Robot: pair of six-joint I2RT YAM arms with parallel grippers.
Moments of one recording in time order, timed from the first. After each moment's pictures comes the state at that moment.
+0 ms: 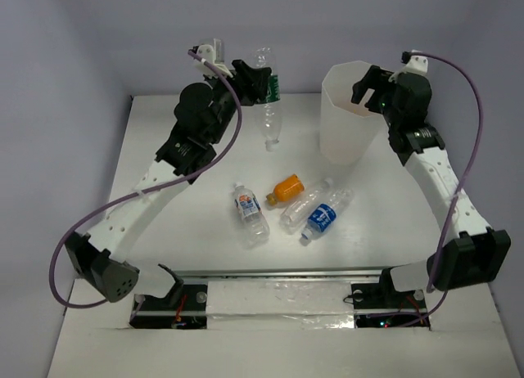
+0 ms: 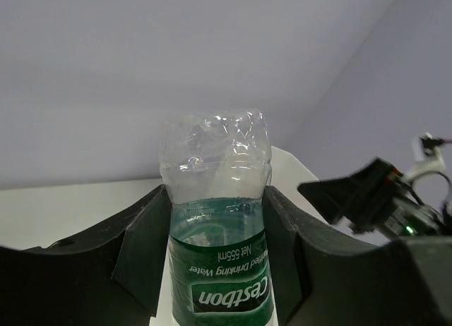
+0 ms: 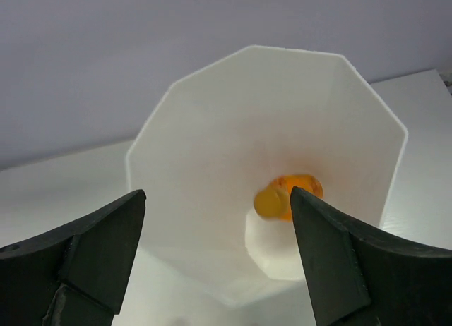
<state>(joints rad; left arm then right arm) -0.64 1.34 1.47 0.07 -0.20 -0.43 0.16 1.41 1.42 -0.16 0.15 0.32</state>
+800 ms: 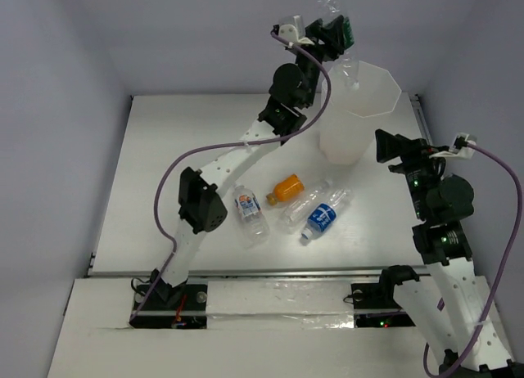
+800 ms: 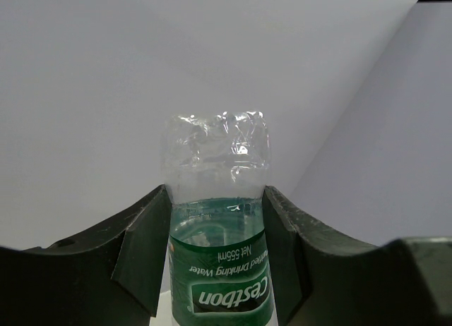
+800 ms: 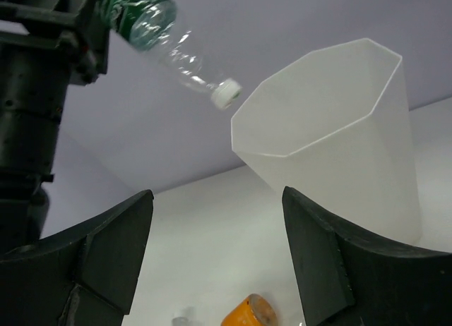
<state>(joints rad) -0.81 2.17 2.28 0.53 -0.45 -0.34 0.16 0.60 0.78 0.07 0.04 0.59</state>
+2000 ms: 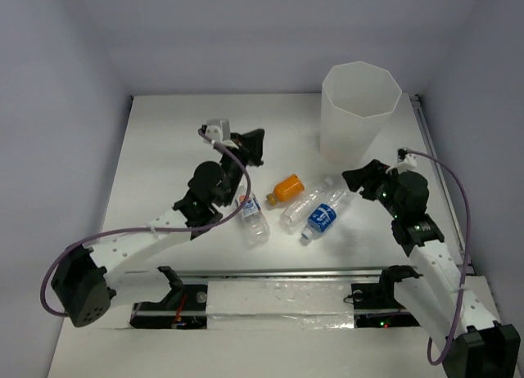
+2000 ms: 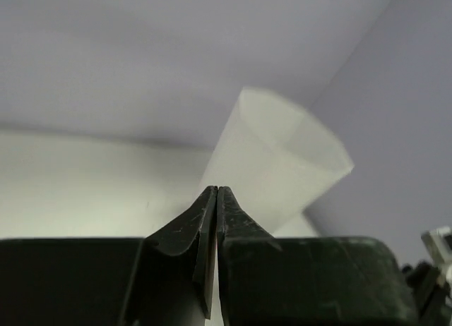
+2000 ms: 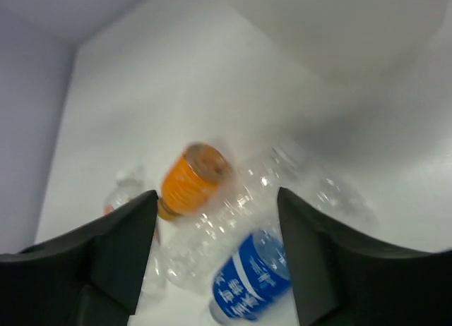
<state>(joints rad) -0.85 1.17 0.86 0.62 -0.47 -0.38 0.16 0.72 0.53 -0.01 -0.18 0.62</state>
